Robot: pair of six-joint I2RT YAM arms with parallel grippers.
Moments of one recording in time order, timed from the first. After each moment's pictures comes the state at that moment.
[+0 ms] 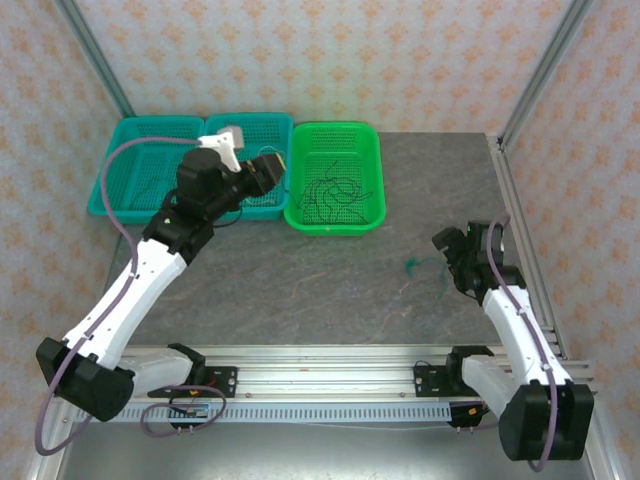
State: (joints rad) left arm -0.40 1.18 1.20 -0.29 0.12 -0.63; right arm -0.03 0.94 0.62 -0.59 -0.04 0.96
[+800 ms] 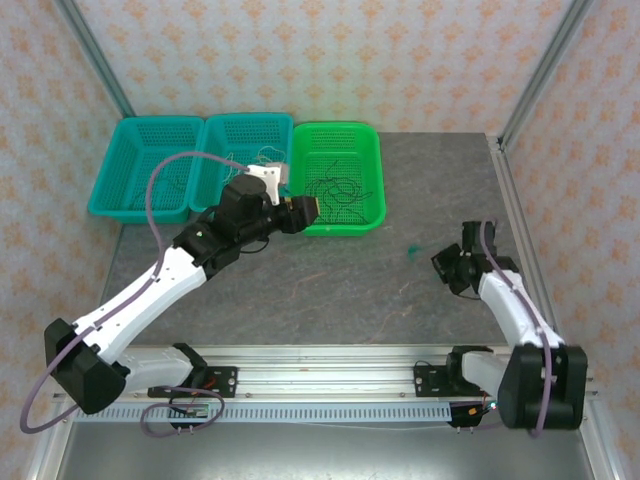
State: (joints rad) left arm -0.59 1.22 1.12 -0.35 0.08 -0.58; right arm -0.05 1.05 0.64 -0.61 -0.20 0.99
